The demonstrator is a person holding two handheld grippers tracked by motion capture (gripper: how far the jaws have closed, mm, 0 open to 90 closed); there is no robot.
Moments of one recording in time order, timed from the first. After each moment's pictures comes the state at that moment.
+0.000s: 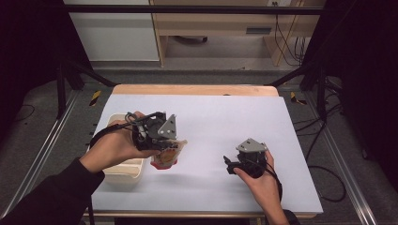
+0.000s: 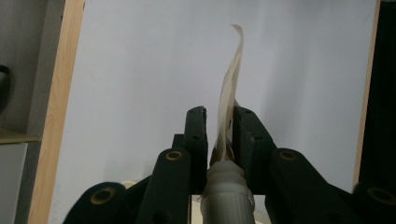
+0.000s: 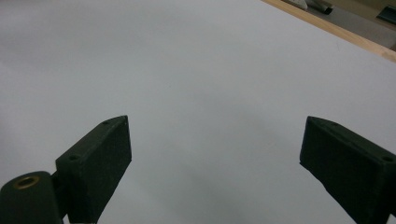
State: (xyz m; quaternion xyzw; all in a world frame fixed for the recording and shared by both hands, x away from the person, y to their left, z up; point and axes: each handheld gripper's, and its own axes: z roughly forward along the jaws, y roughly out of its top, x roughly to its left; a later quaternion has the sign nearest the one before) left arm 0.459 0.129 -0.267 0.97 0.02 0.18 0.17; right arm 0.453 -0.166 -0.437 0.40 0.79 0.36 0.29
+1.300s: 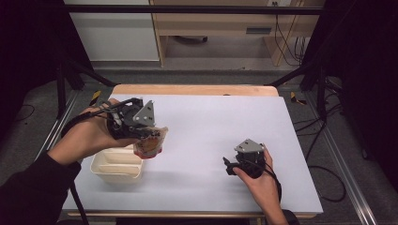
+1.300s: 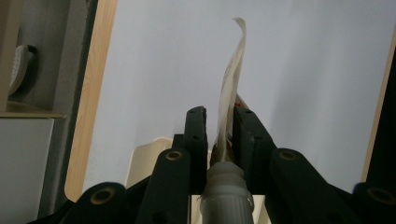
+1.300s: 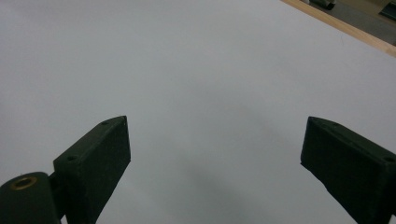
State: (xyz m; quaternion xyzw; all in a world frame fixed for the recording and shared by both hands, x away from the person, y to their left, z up) left arm 0.462 0.174 -0.228 0.97 0.04 0.21 0.15; right arm 0.454 -0.163 -0.441 0.39 0.80 0.35 0.29
